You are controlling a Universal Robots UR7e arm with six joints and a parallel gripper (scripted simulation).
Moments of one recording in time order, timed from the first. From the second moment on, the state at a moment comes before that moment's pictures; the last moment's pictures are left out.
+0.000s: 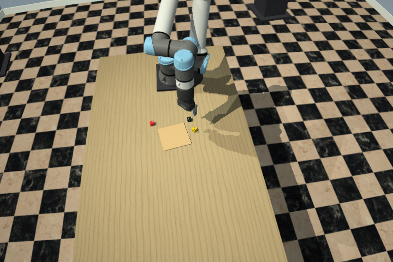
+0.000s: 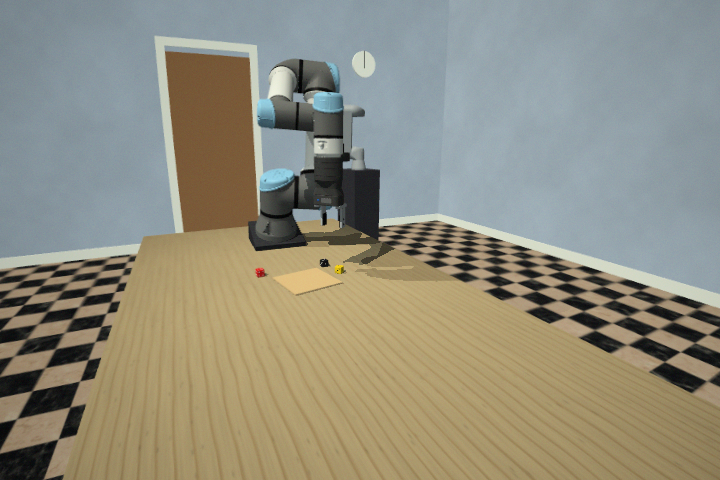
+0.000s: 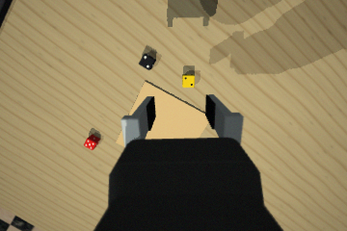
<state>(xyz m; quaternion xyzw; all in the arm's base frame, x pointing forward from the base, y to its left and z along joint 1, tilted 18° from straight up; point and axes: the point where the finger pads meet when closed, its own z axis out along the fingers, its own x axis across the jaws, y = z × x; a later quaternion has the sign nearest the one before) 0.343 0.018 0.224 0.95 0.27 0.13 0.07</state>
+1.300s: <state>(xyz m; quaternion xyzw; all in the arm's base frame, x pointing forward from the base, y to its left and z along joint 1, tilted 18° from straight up) 0.262 -0.154 0.203 0.99 0.00 0.15 0.03</state>
